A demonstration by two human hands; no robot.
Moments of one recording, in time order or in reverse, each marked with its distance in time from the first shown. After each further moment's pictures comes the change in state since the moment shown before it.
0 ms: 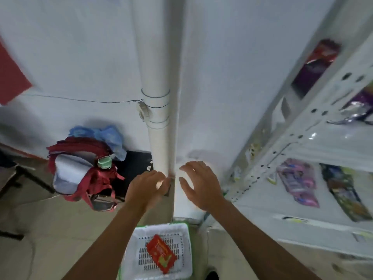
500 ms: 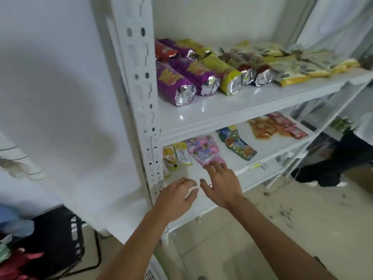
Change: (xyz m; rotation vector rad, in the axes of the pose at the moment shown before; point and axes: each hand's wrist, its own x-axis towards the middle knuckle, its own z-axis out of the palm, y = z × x) left_hand -0.012 0.276 0.087 -0.149 -0.422 0.738; right_hand -0.184 0.104 -0.192 -0.448 -0.069 0.813
